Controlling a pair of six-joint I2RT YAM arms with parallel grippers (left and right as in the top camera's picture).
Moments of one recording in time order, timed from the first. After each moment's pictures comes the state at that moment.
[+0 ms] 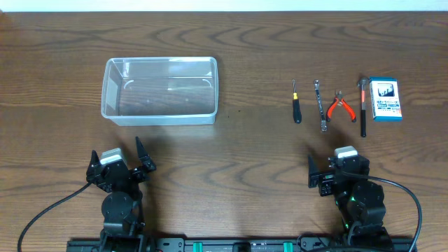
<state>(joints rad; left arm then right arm) -0.10 0.06 0.02 -0.09 -0.38 -0.10 0.17 0.17 0.12 -0.36 0.02 -0.07</state>
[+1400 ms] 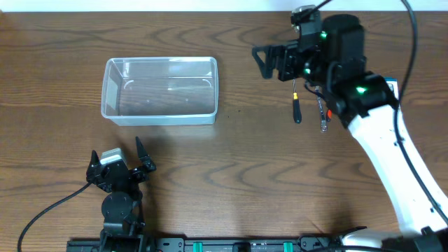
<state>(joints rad) -0.10 0.06 0.02 -0.09 -0.38 -0.10 0.33 1.52 1.44 -0.47 -0.30 0.31</state>
